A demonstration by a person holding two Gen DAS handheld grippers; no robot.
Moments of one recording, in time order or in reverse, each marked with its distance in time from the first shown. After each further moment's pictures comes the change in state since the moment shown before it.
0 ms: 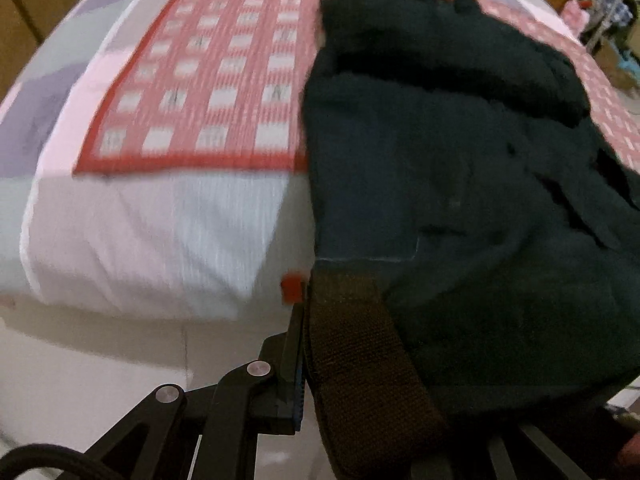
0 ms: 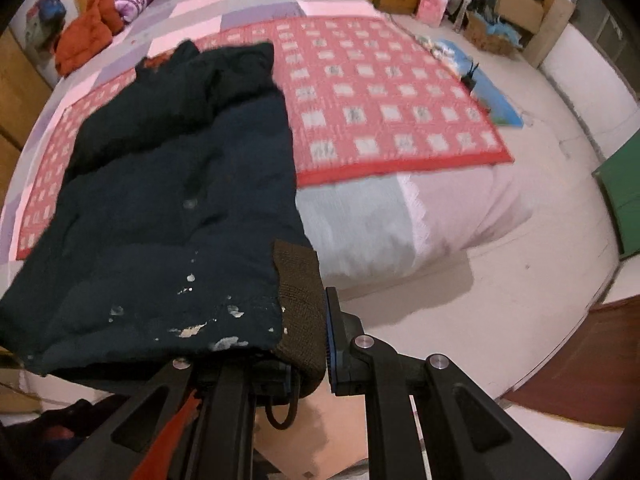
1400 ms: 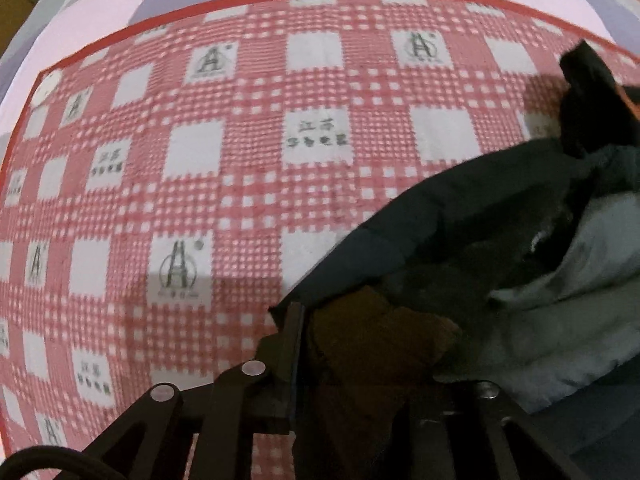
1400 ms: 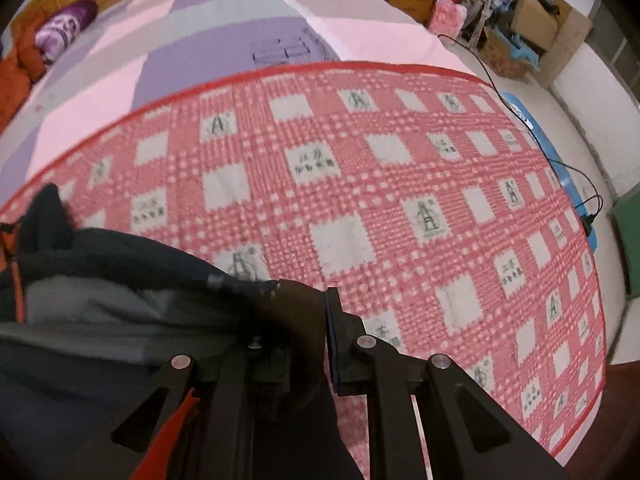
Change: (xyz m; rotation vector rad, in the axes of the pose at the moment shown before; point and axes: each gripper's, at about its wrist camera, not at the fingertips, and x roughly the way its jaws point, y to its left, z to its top) left arm 0.353 -0.041 0.474 0.076 0.112 0.123; right arm 0.403 0.093 0.483 0.064 0.027 -0.101
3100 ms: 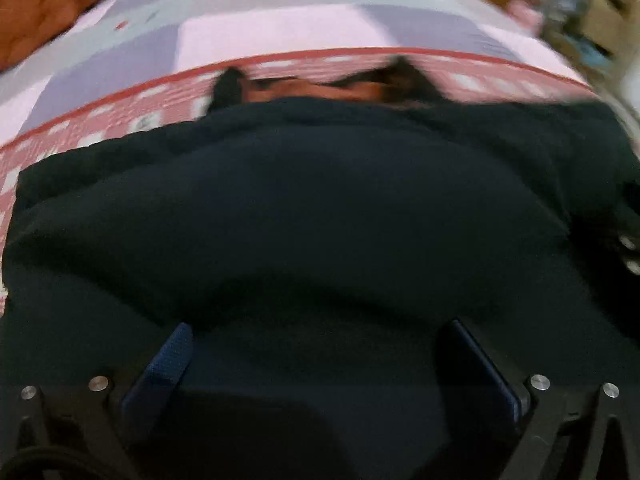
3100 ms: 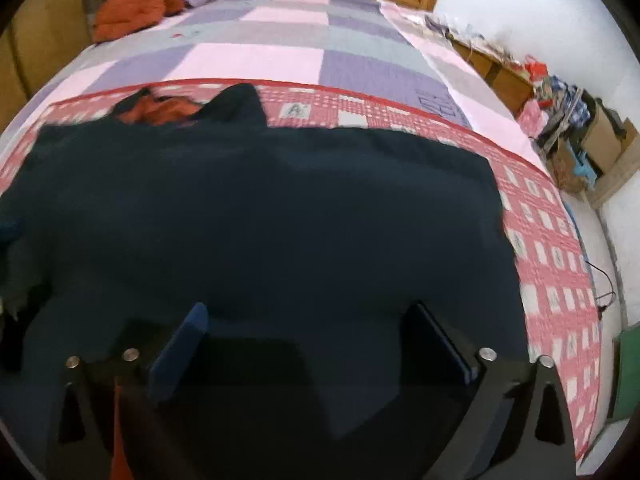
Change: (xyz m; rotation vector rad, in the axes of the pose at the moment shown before) left arm -0.072 -0.187 -0.058 0.098 -0.258 -0.171; right arm -0.046 0.127 -0.101 -0.369 -0.137 0.111
